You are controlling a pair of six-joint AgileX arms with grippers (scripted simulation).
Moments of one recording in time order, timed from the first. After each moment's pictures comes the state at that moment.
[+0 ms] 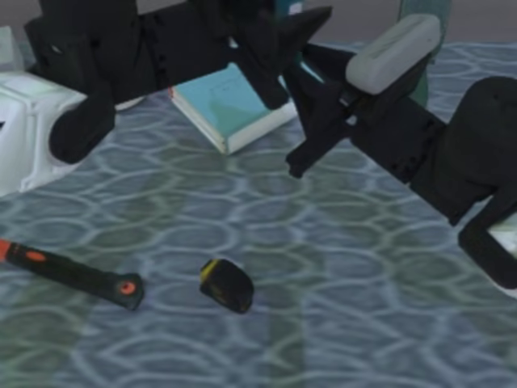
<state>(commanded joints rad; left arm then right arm) -0.50 1.58 1.03 0.52 0.62 0.10 0.63 1.61 0.72 1.02 -0.15 0.04</state>
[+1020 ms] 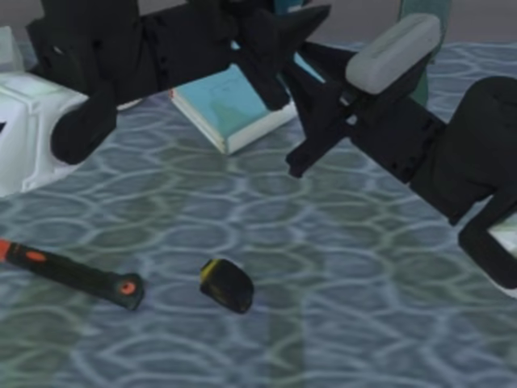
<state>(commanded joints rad) -0.50 1.58 1.03 0.52 0.62 0.10 0.63 1.61 0.72 1.02 -0.15 0.04</state>
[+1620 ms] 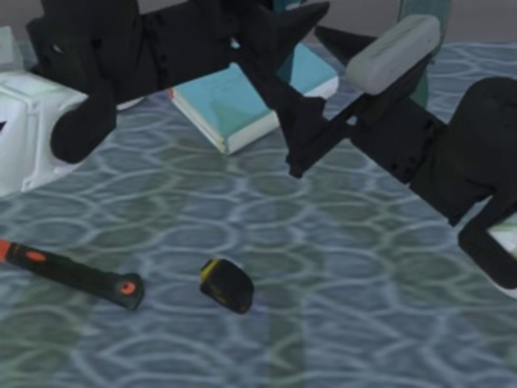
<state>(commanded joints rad) -0.50 1.58 1.03 0.52 0.62 0.10 0.63 1.61 0.72 1.02 -0.15 0.04</state>
